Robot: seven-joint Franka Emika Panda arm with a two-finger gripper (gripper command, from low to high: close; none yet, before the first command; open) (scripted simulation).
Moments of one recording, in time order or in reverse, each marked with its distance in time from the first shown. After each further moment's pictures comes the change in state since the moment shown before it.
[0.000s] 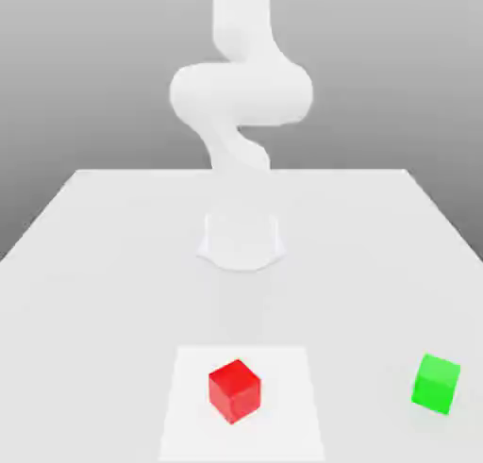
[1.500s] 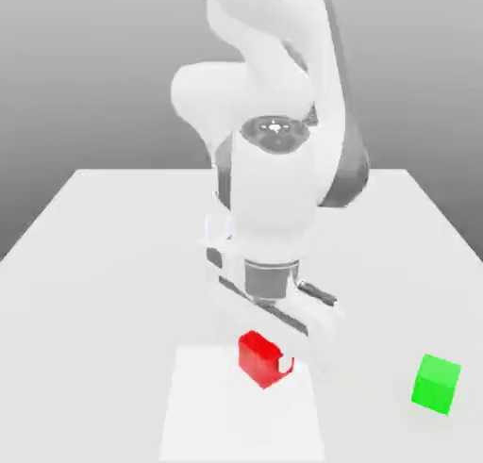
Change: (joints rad) arm 0.007 0.802 0.219 -0.271 -0.064 0.350 0.734
